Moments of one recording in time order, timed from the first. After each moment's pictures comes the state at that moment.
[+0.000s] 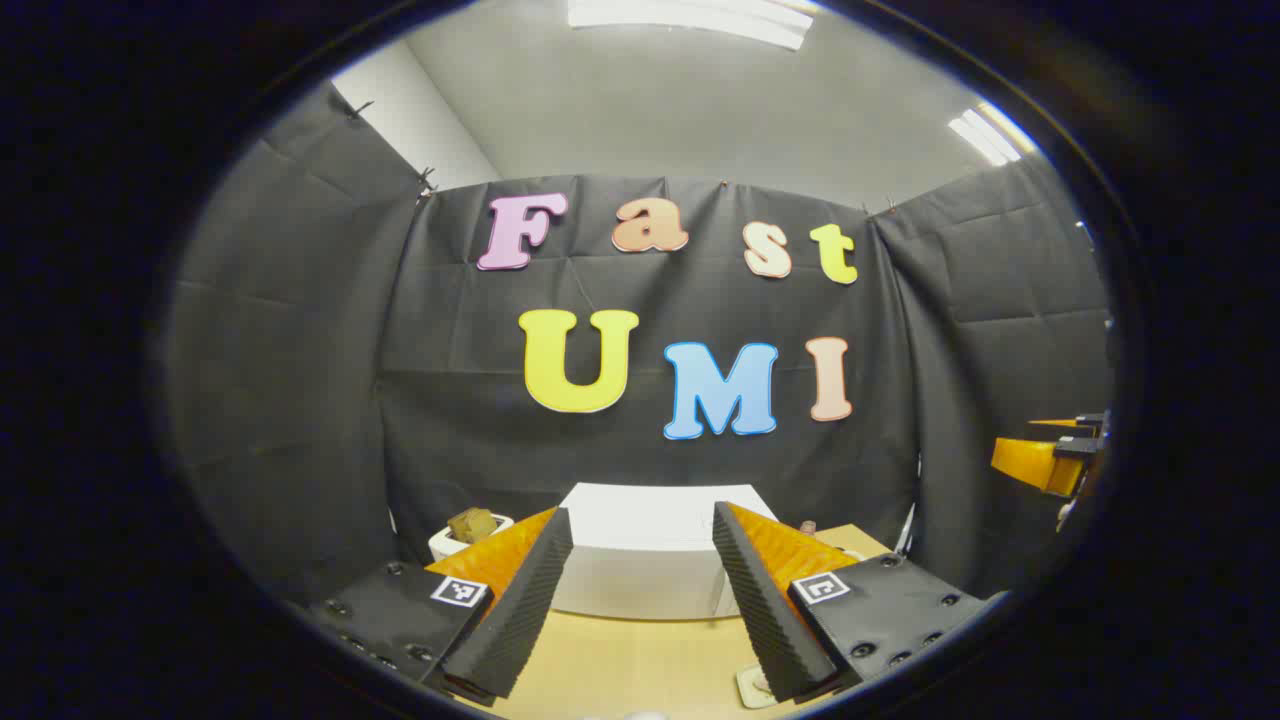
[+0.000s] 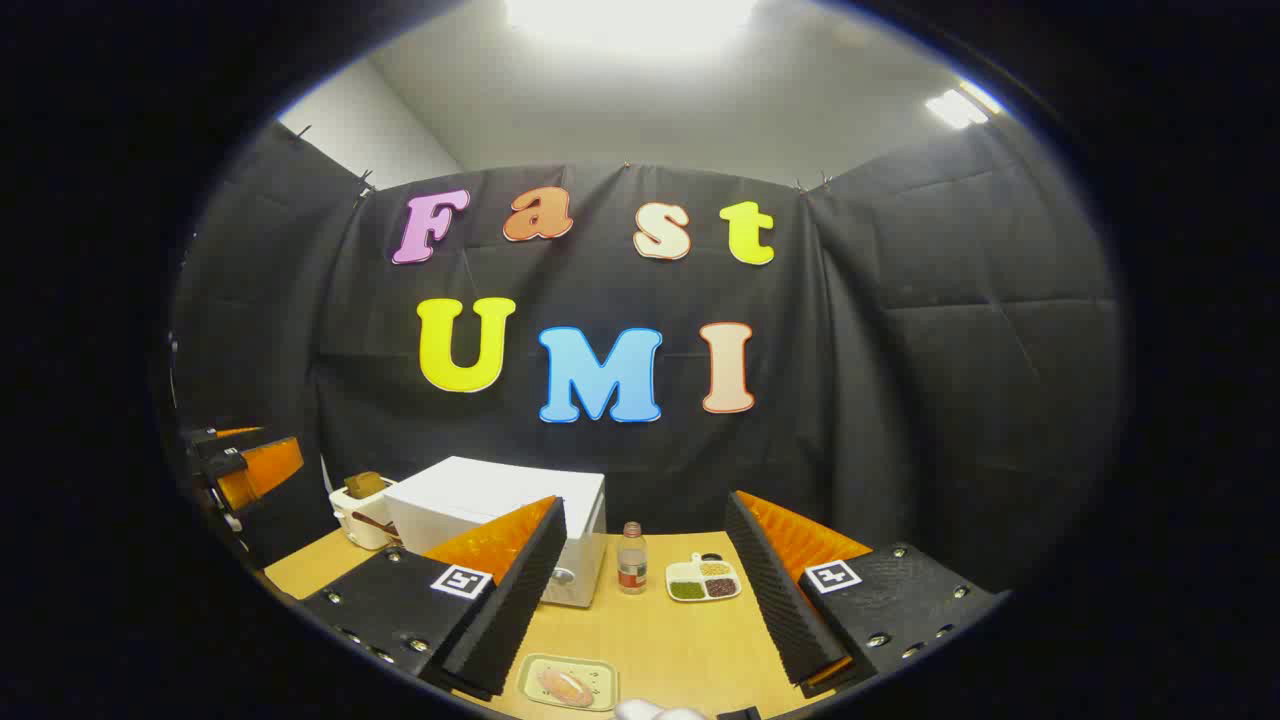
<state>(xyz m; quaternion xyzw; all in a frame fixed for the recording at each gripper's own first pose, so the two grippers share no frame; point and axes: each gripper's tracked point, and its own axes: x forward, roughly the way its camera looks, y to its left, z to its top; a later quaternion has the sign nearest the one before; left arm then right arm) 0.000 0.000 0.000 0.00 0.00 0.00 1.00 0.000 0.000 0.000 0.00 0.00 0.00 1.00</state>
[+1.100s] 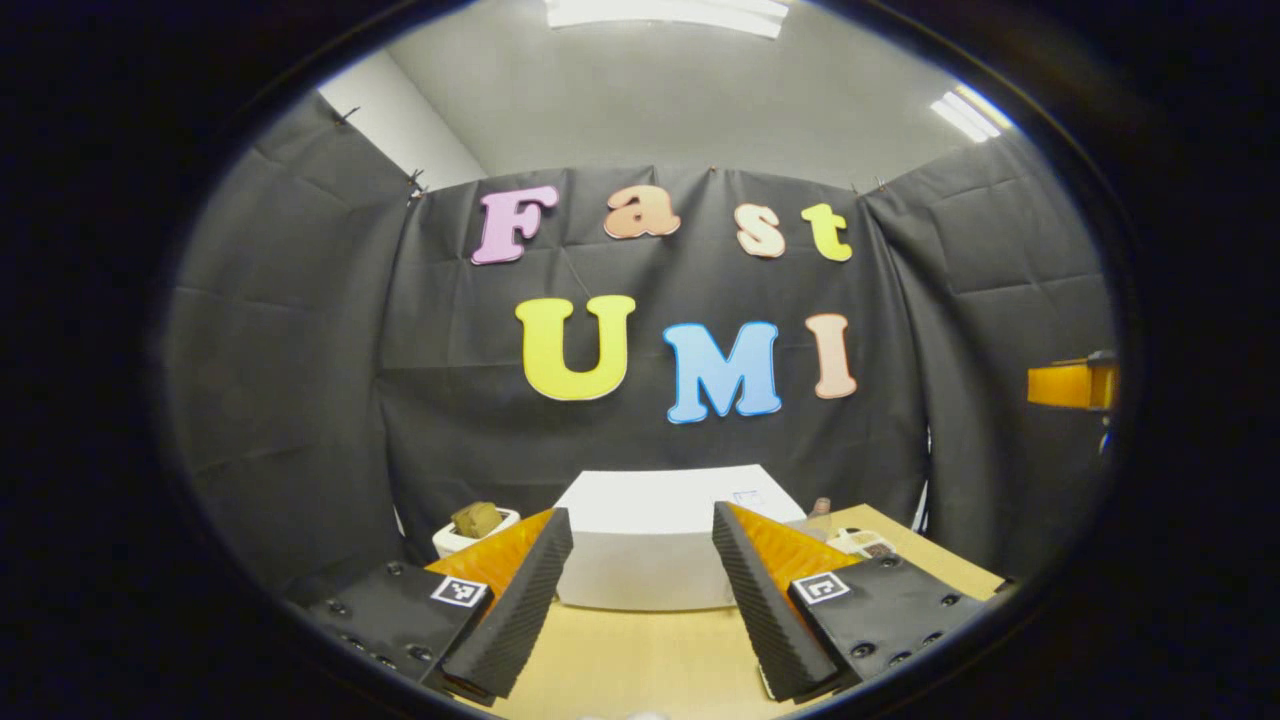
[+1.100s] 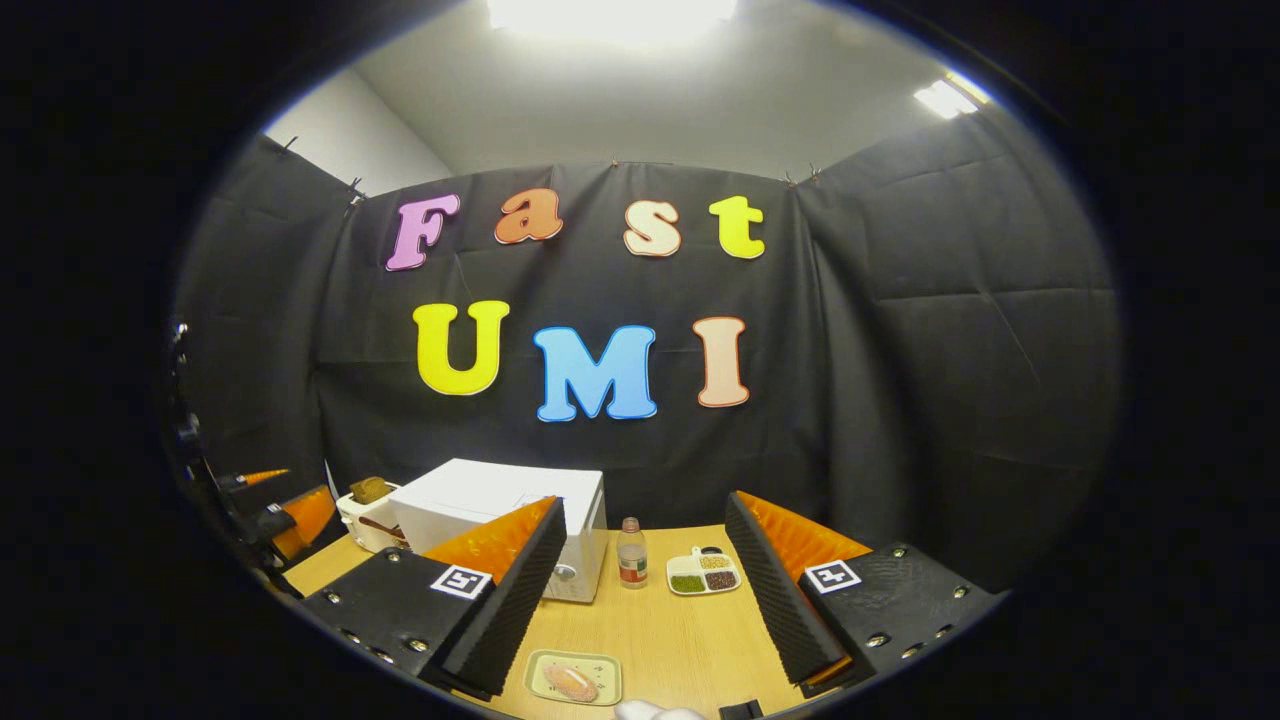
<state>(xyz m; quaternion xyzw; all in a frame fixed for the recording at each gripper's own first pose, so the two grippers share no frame) 0.020 -0.012 -0.061 0.03 0.01 0.00 1.00 -0.011 -0.009 0.008 0.02 0.01 0.00 1.00</state>
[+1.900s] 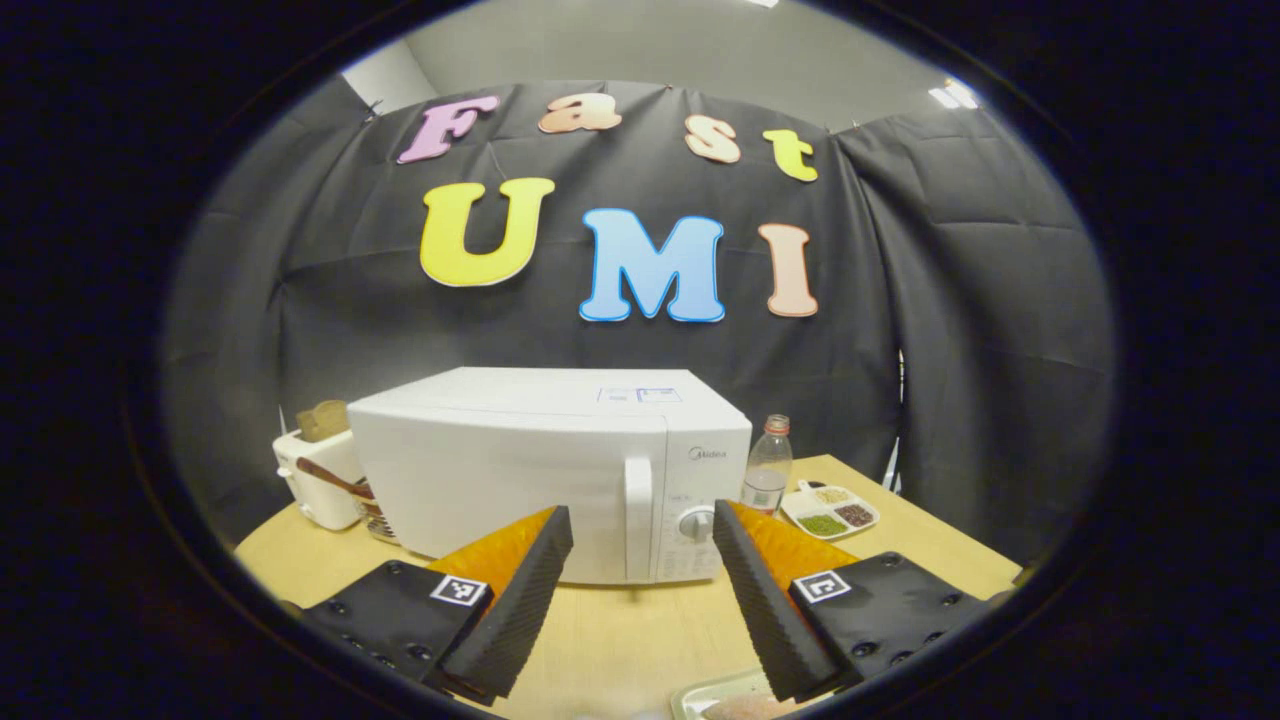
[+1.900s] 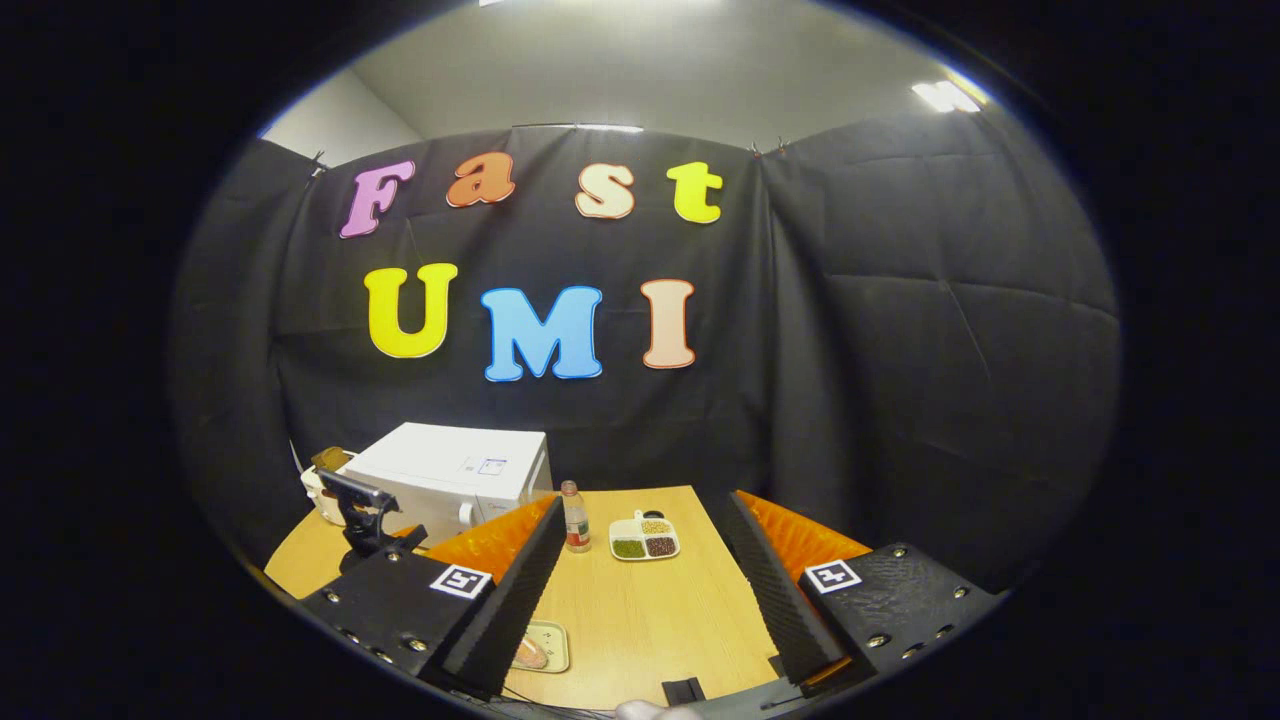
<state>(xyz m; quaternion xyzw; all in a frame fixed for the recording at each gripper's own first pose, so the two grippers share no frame) 0.192 -0.158 -0.271 -0.01 0.08 -0.07 0.99 -0.033 -0.074 0.003 0.02 0.10 -0.06 0.99</state>
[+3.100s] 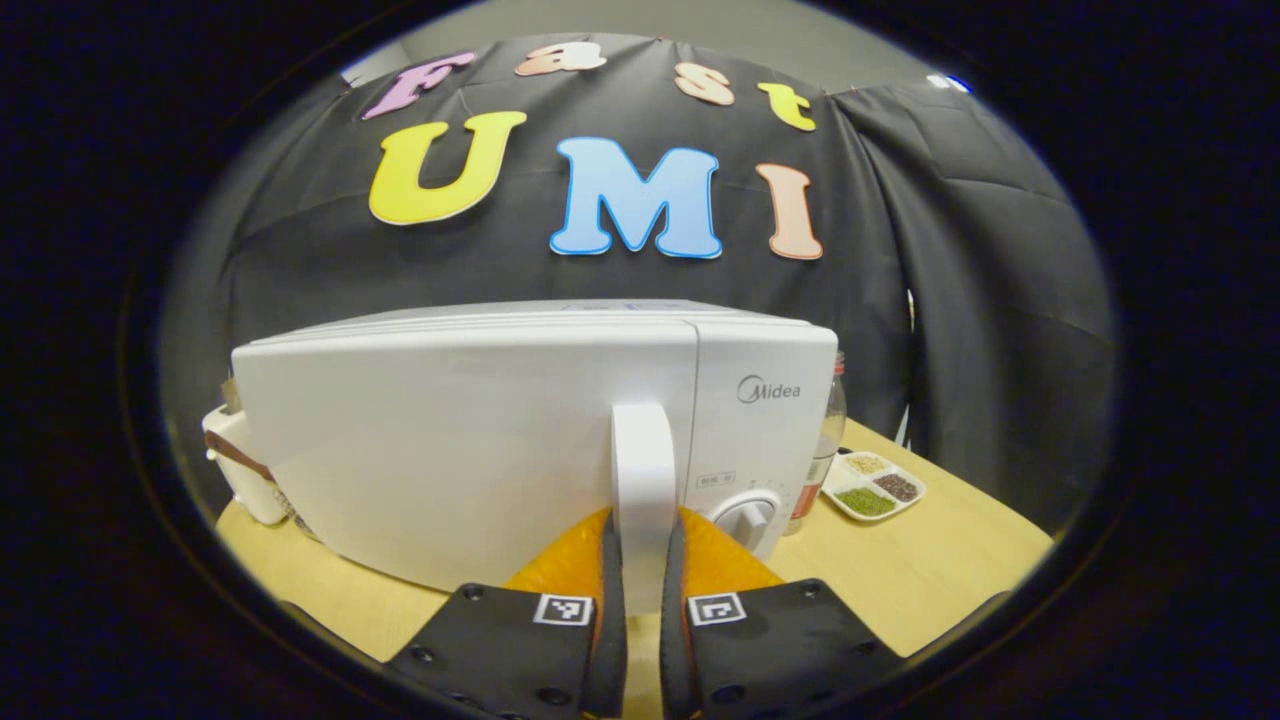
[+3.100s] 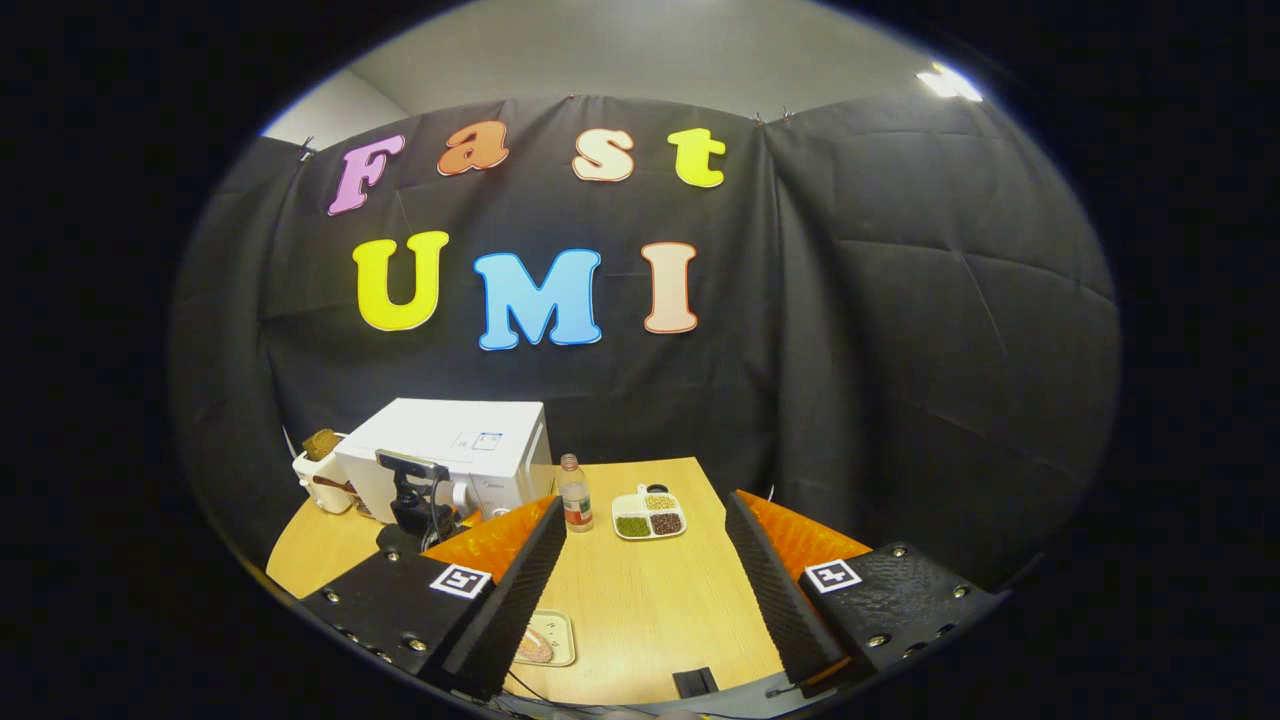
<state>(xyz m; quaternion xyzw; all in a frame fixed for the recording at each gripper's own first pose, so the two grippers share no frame) 0.285 -0.163 -0.352 0.02 0.14 -0.09 0.99 -0.006 -0.059 -0.030 0.02 0.14 -0.06 0.99</state>
